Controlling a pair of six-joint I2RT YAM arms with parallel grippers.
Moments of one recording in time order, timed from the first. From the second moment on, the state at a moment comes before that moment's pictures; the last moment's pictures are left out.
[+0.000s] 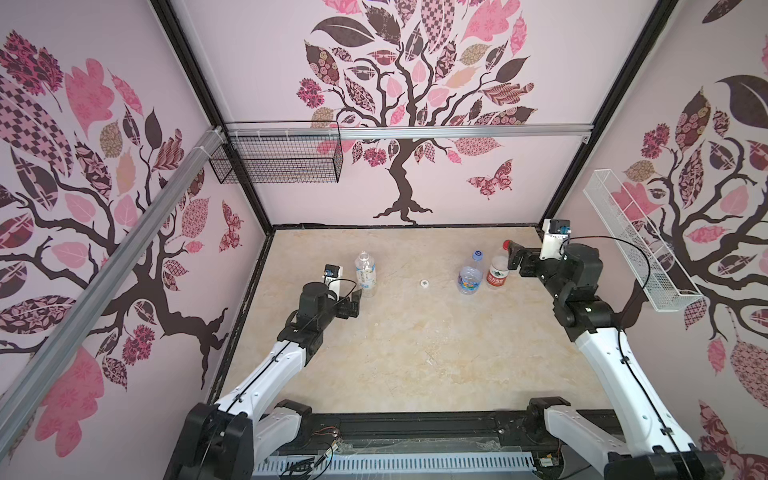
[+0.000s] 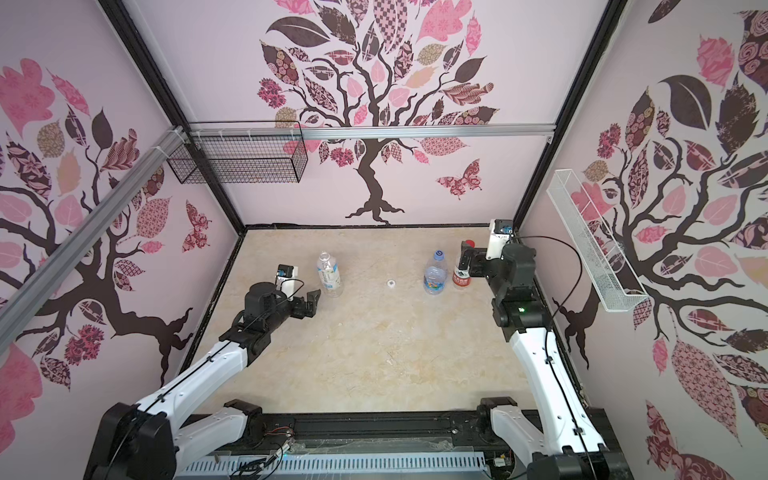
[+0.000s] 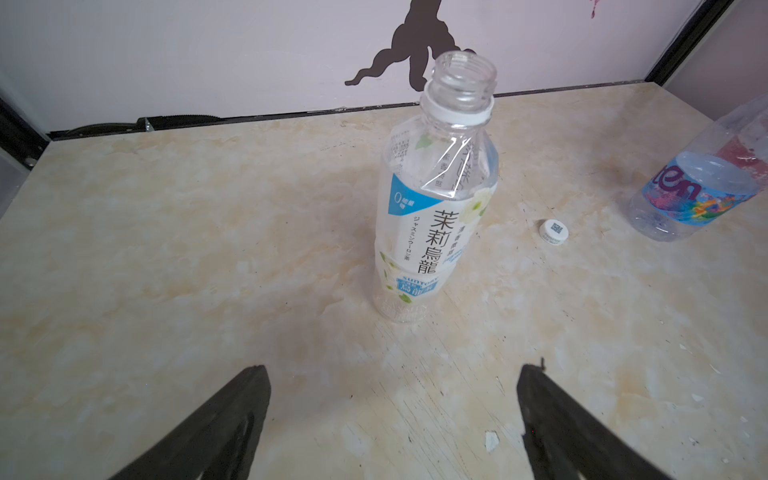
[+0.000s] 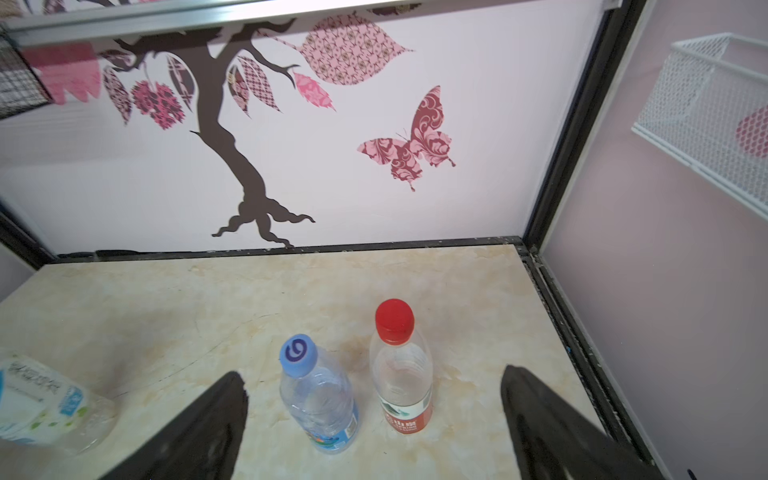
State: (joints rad) left arm -0.28 1.15 0.52 0.21 0.06 -0.05; right arm 0.04 0.96 0.99 -0.24 -0.05 0.09
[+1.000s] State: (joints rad) left arm -0.28 1.78 0.63 1.15 0.24 0.07; right arm 0.17 0.90 1.04 -0.40 -0.19 -0.05
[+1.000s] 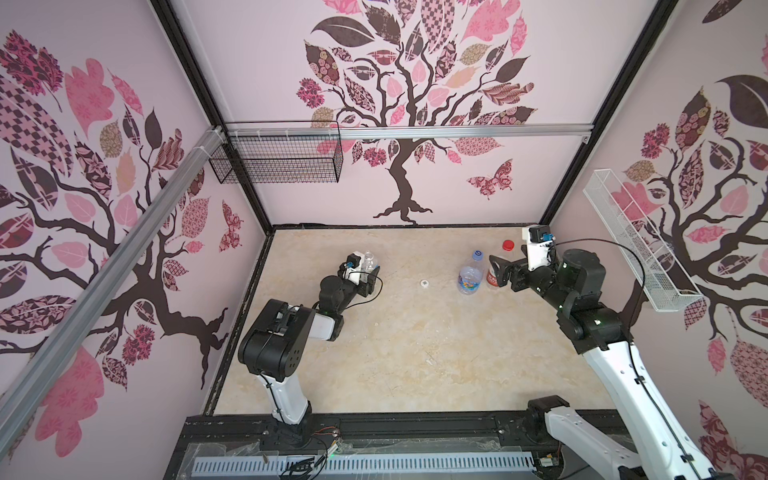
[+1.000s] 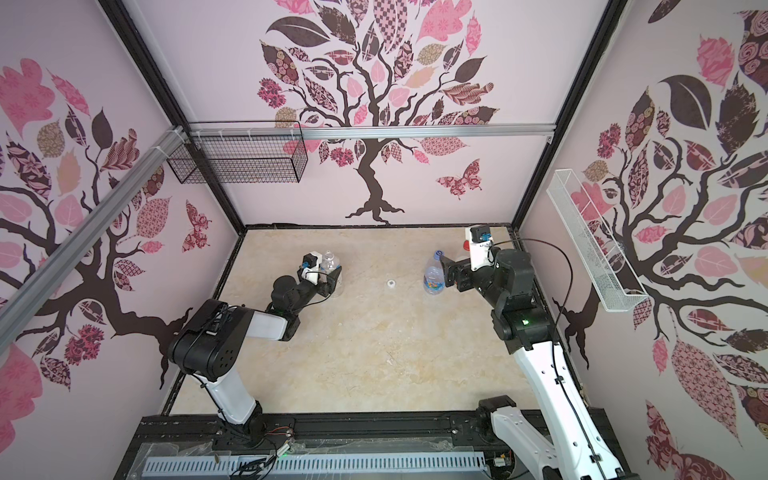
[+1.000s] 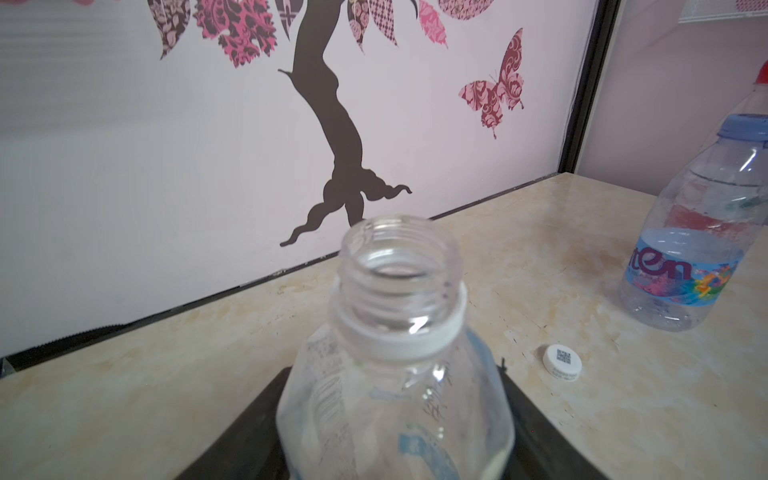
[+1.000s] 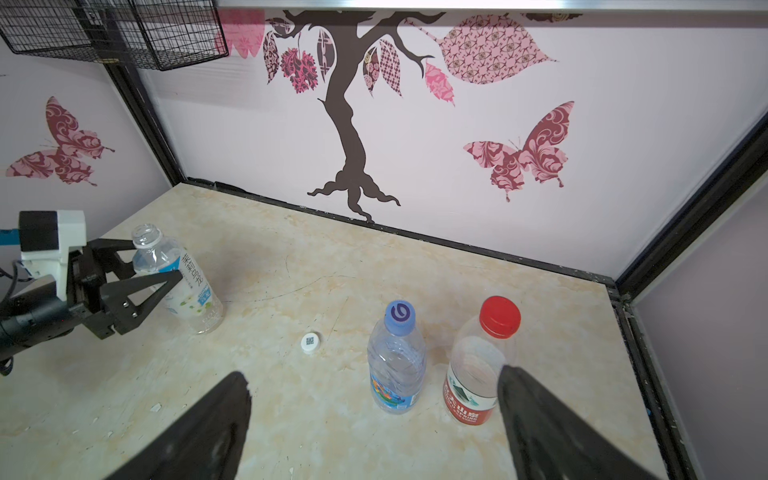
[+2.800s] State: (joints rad) left arm -0.39 0.97 0.59 -0.06 0.54 0.36; right arm 0.50 2.40 2.08 -0.96 0.01 0.08
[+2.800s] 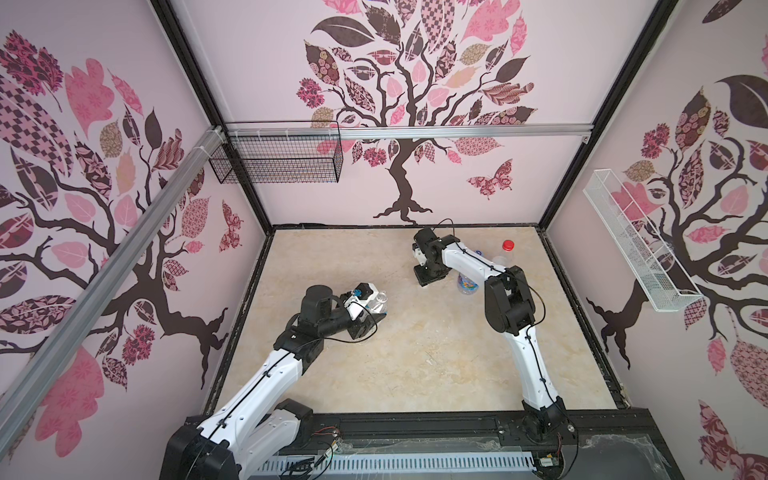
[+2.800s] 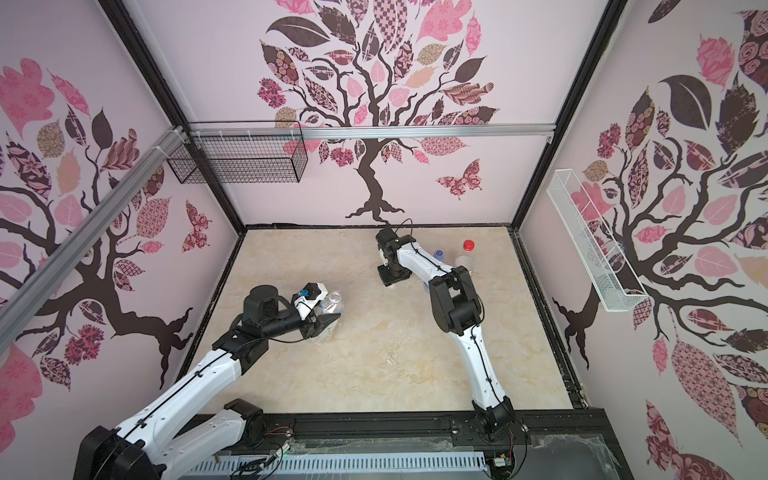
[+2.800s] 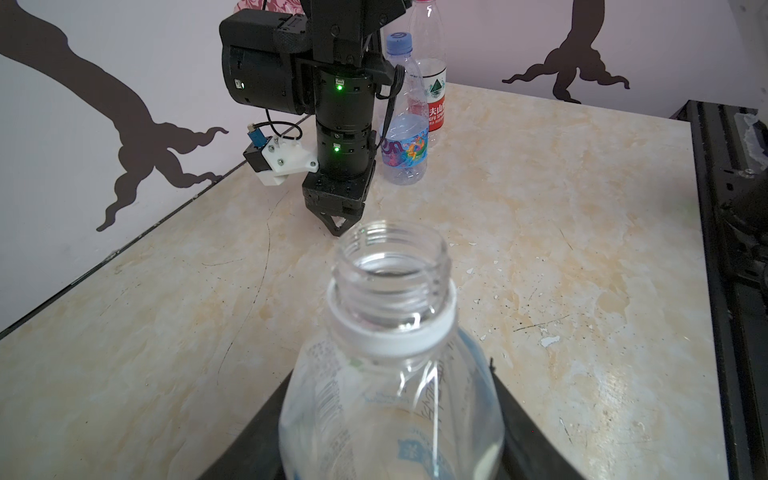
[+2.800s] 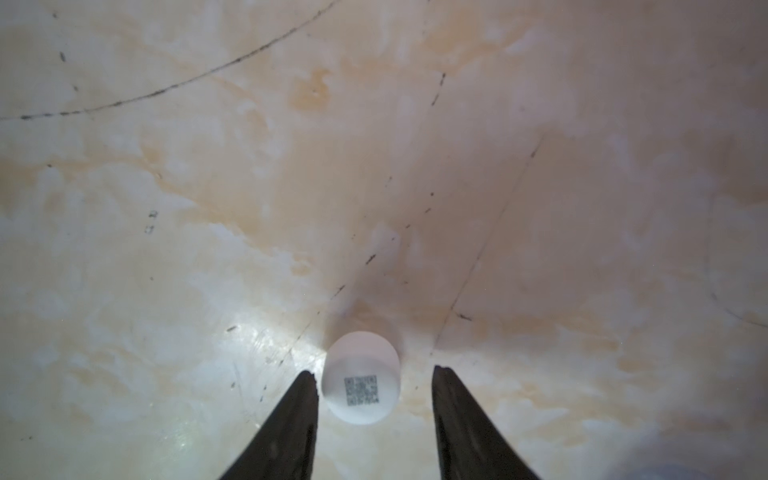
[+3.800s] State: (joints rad) left arm -0.40 0.97 0.59 -0.05 0.53 0.35; right arm 0.65 2.00 1.41 -0.93 -0.01 0.17
